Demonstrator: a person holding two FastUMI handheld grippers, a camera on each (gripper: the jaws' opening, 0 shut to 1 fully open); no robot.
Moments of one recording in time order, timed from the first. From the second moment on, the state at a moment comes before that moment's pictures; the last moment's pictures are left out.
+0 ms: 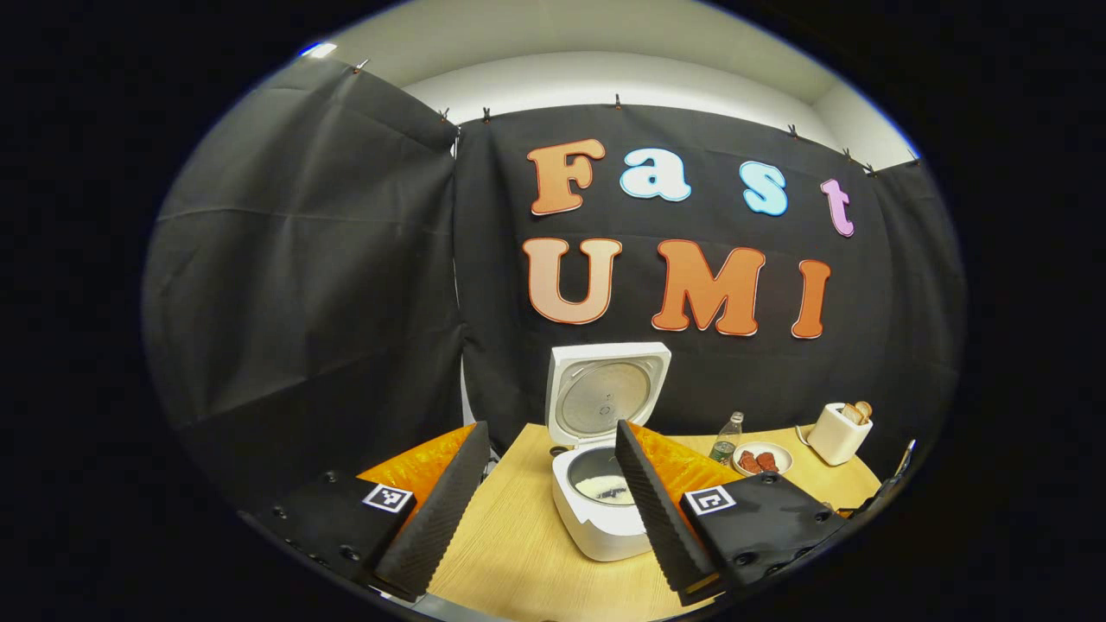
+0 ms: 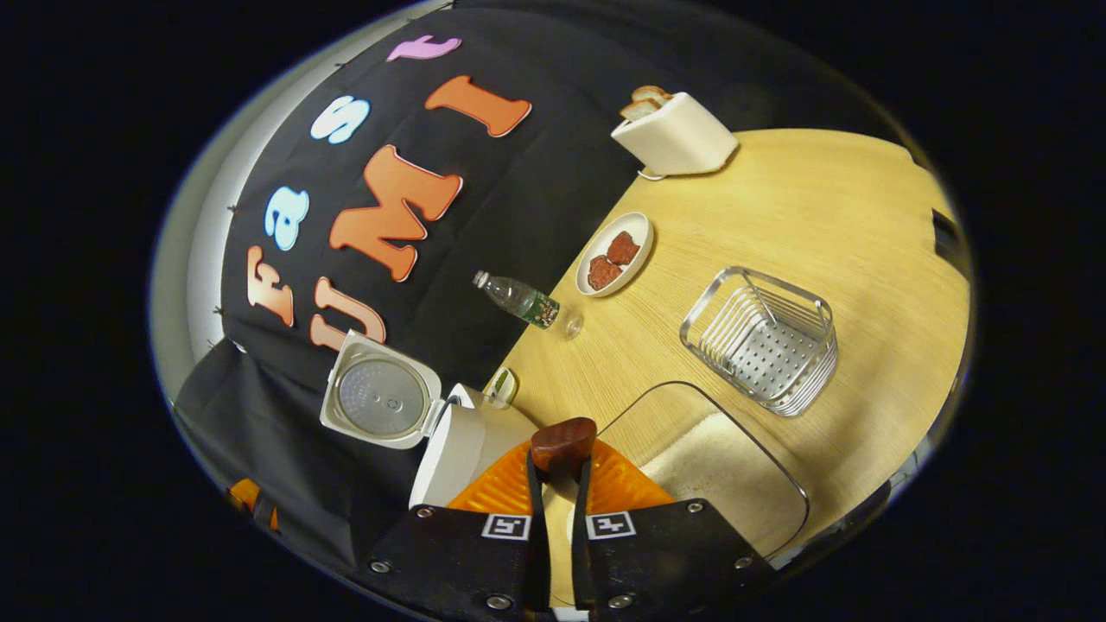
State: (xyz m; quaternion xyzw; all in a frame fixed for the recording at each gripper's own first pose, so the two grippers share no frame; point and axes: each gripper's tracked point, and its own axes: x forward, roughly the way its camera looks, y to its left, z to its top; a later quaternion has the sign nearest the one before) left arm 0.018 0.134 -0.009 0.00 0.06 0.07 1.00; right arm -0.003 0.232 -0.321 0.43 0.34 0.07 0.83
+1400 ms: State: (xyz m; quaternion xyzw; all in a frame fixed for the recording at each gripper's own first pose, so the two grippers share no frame) left arm 0.018 0.120 0.012 0.00 0.03 0.07 1.00; right arm 0.050 0.217 -0.222 0.61 0.32 0.07 0.72
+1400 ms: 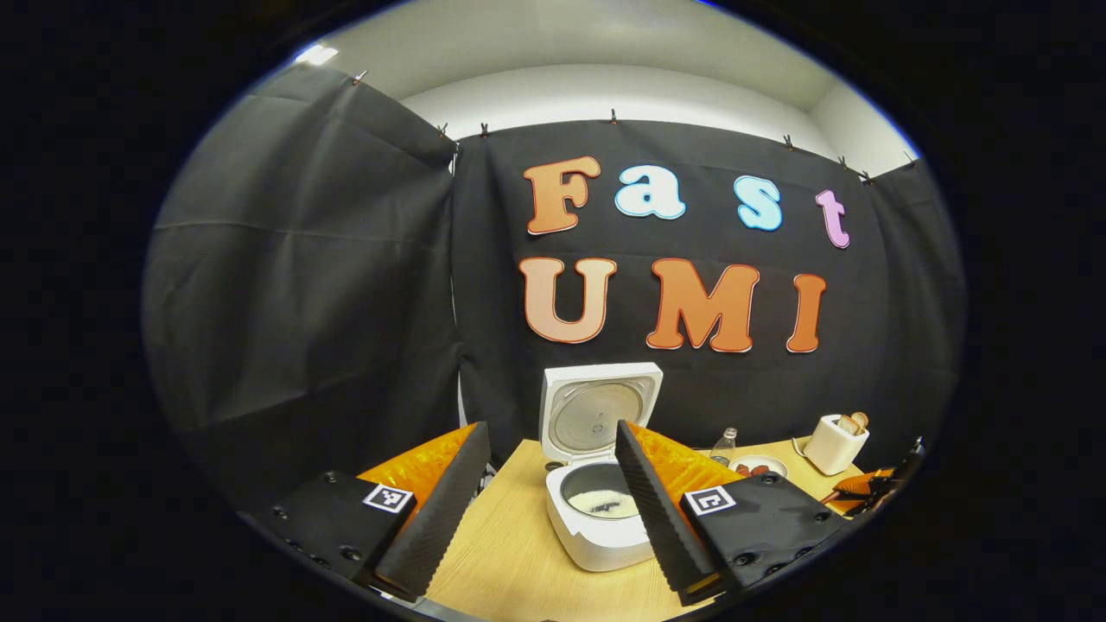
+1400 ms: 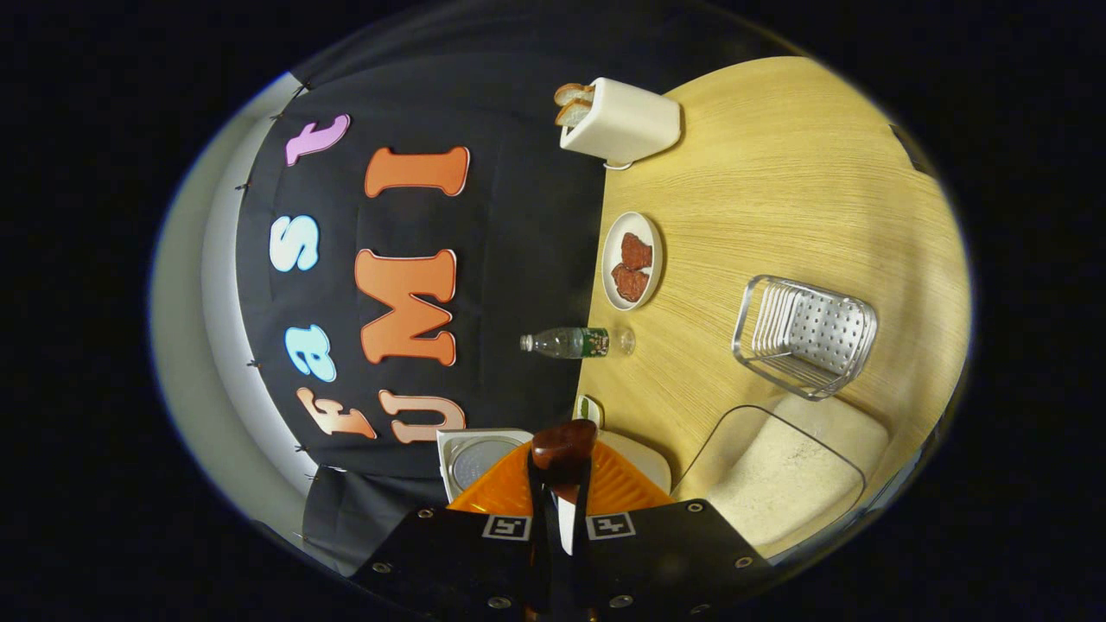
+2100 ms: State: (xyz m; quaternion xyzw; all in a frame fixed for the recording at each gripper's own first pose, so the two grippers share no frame) left arm 0.038 0.134 0.003 -0.01 0.04 0.06 1.00; right arm 0.136 0.316 -0.151 0.63 0.29 0.13 0.71
